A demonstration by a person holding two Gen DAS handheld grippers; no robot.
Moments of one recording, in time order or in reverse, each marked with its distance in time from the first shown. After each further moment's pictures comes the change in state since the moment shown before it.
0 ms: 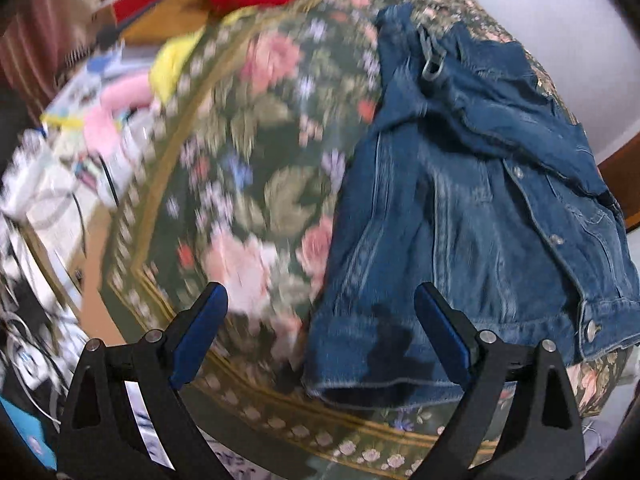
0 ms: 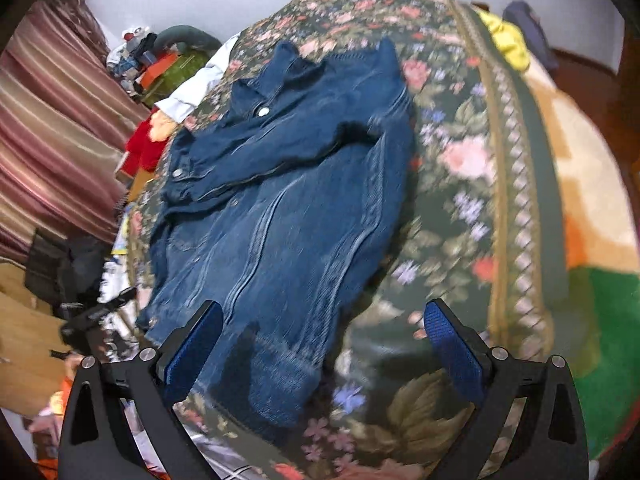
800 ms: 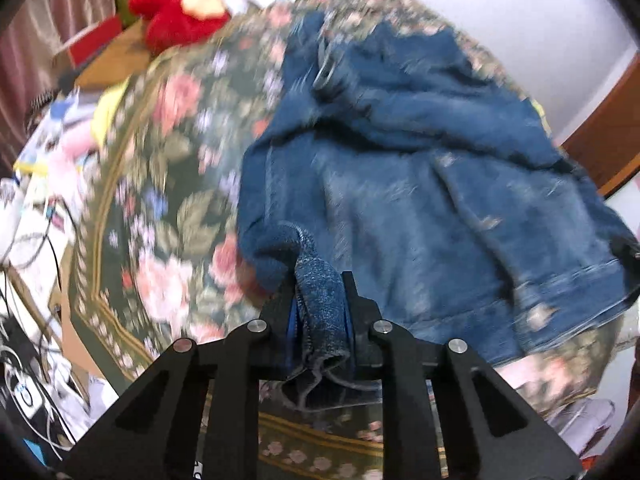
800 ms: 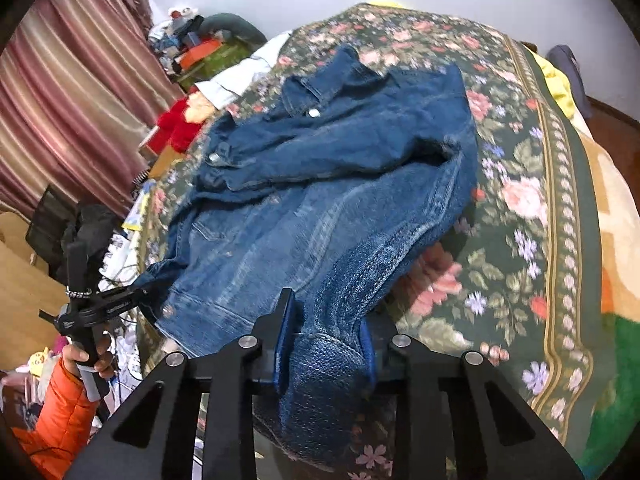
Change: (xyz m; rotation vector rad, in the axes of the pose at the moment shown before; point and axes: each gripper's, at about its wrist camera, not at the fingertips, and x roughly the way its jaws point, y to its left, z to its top) left arm -0.030 -0.073 -0.005 0.153 -0.097 -0.079; right arm 0.008 0.047 0.004 -0.191 -0.063 0.028
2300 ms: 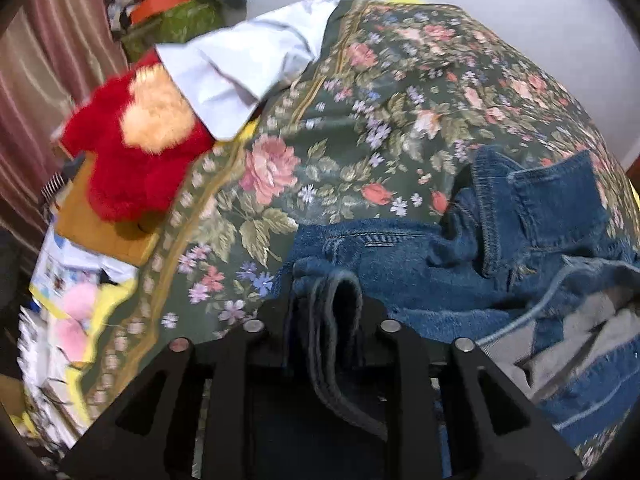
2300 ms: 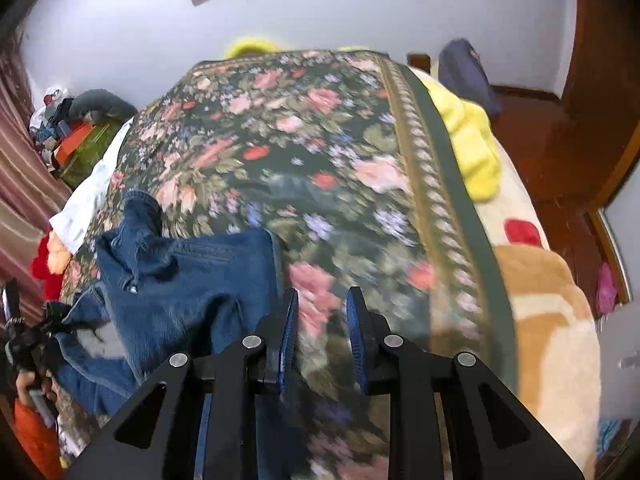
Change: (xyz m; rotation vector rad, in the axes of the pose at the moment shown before) left arm 0.135 -0.005 0.274 0.041 -0.044 0.265; right arm 0.067 -0.180 0.199 0.284 -0.086 -0.297
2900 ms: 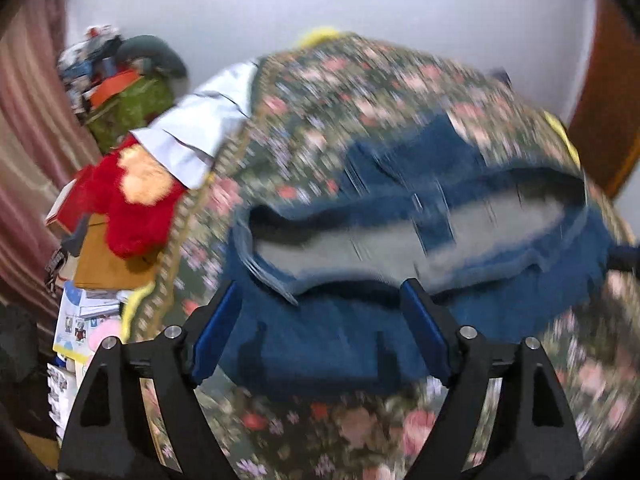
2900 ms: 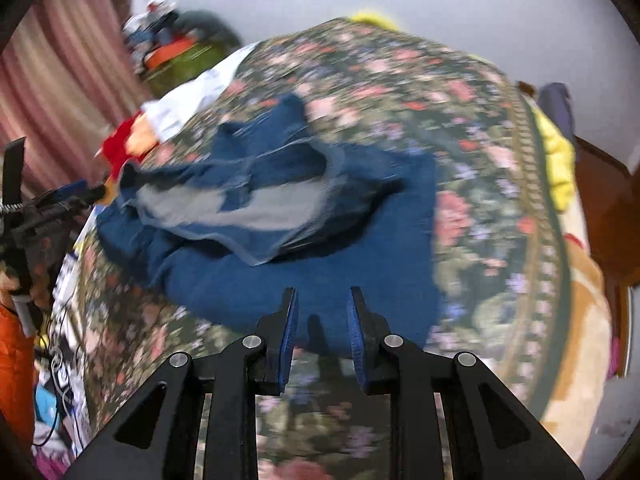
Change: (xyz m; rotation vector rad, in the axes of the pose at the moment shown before) left arm -0.103 -0.054 -0.076 0.272 -0.122 -0.083; right arm -0.043 0.107 -0.090 -0.378 0.083 0.166
